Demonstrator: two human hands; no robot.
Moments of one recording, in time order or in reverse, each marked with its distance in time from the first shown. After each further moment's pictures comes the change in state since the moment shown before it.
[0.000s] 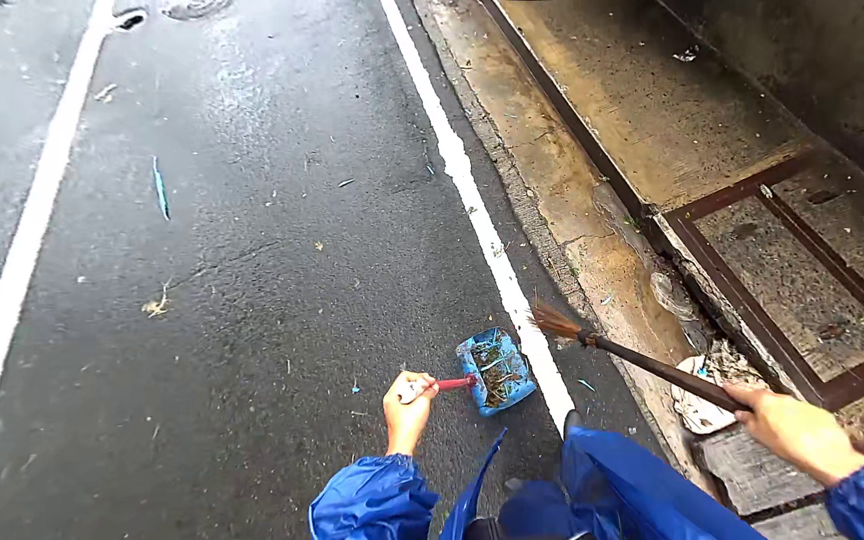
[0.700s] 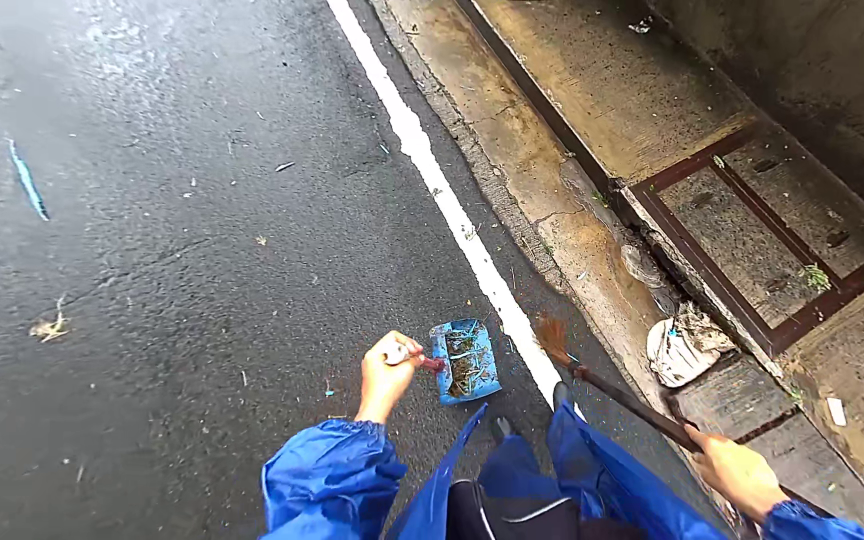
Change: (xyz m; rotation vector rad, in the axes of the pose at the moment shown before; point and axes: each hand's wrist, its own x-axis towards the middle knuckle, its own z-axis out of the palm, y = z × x) left_hand 0.049 0.018 -0.039 0.135 -0.304 0.107; right_hand -0.074 -0.049 0.141 0.091 -0.184 0.142
